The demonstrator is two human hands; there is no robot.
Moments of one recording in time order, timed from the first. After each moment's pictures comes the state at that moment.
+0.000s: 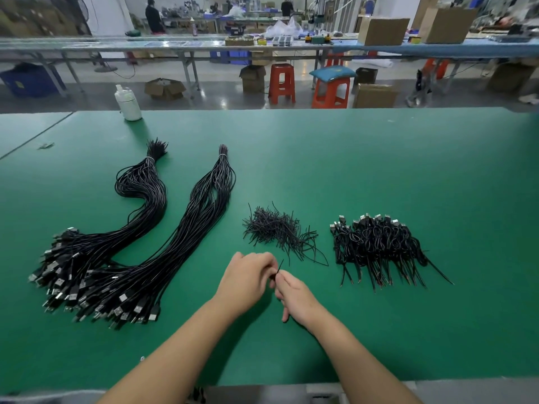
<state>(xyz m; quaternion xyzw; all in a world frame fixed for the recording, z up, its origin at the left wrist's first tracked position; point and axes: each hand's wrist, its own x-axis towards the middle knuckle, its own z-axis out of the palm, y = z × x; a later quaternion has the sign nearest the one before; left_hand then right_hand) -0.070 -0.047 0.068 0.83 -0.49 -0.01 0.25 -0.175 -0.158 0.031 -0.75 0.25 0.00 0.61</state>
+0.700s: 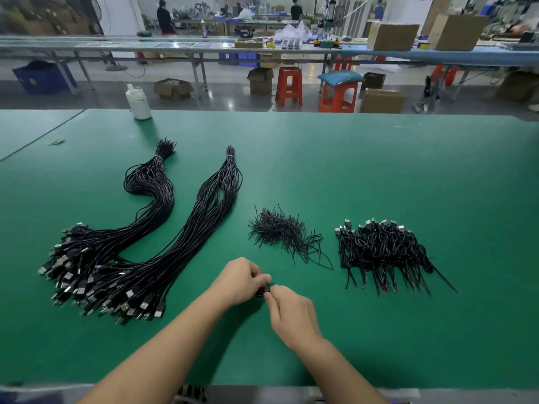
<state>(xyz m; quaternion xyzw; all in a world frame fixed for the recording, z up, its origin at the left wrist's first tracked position) -0.053 -0.037 0.075 0.90 -0.30 -0.21 0.23 -0.186 -0.128 0.010 -0.94 0.18 -0.13 0.27</state>
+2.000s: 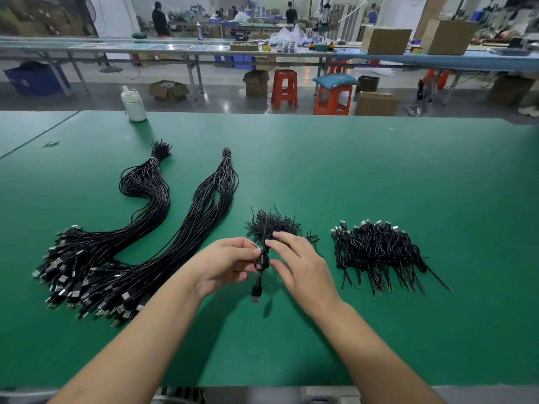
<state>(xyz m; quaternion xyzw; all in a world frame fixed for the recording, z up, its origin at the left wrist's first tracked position) -0.046 -0.022 0.136 0.61 -0.13 -0.49 0.62 -0.174 -0.165 0.094 -0.92 0.05 -0.35 0.16</state>
